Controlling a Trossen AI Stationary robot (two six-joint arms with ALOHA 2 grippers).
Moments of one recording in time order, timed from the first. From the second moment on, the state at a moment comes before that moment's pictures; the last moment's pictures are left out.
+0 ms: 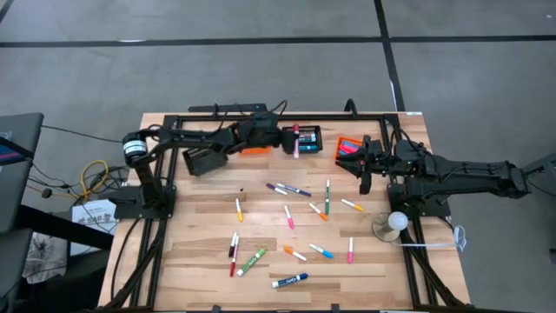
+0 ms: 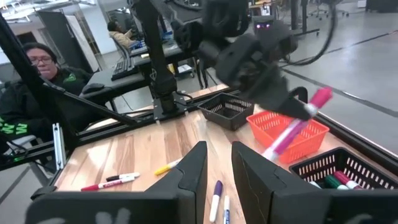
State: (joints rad) left arm 0.31 1.80 1.18 0.25 -0.03 -0.76; right arm -0.13 0.59 0.46 0.01 0.00 0.19
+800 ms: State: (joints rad) left arm 0.36 2.06 1.54 -0.03 -0.03 0.06; right arm -0.13 0.59 0.46 0.01 0.00 0.24
